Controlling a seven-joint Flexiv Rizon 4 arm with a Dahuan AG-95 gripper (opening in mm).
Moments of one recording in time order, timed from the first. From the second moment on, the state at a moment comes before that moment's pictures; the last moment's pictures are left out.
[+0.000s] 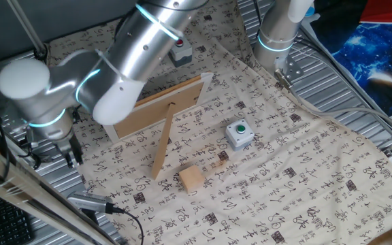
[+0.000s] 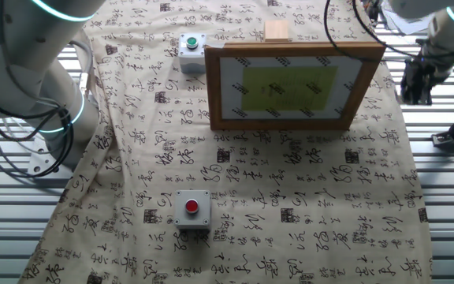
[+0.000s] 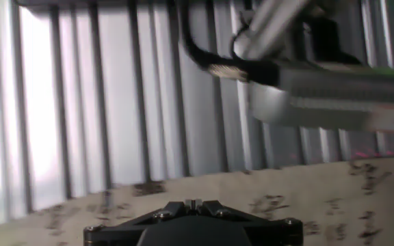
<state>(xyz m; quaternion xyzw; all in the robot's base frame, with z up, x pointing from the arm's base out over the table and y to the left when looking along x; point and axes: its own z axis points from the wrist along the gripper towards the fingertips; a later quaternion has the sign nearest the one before) 0.778 0.086 0.056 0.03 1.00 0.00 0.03</state>
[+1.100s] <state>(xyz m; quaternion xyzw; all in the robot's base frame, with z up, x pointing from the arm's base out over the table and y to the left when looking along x) 0.782 0.140 0.075 0.06 1.00 0.00 0.03</state>
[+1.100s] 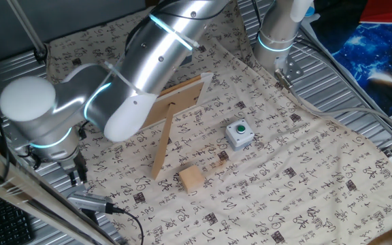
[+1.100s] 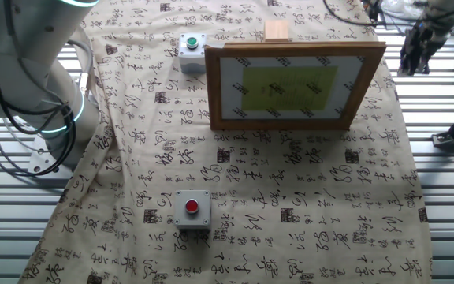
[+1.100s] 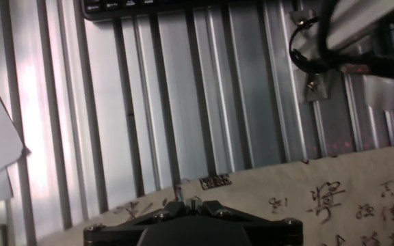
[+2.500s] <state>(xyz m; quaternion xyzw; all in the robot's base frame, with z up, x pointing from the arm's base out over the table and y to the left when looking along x) 0.784 0.147 0.078 0.04 1.00 0.00 0.03</state>
